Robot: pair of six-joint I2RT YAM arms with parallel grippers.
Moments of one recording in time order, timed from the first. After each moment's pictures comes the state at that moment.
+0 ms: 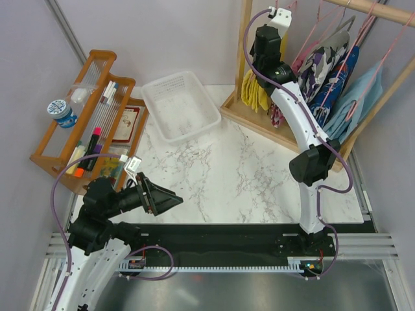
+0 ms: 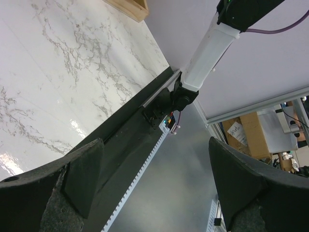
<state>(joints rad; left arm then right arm) -0.36 0.28 0.65 -0.55 0.72 -0.74 0.39 2.12 2.40 -0.33 0.63 0.27</state>
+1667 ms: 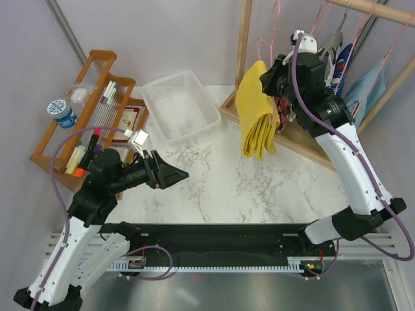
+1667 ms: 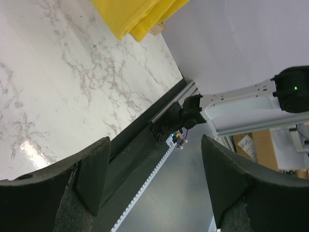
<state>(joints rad) -0.42 0.61 0.89 -0.55 0.58 -0.71 0.48 1.47 1.92 -0.67 0.28 0.45</state>
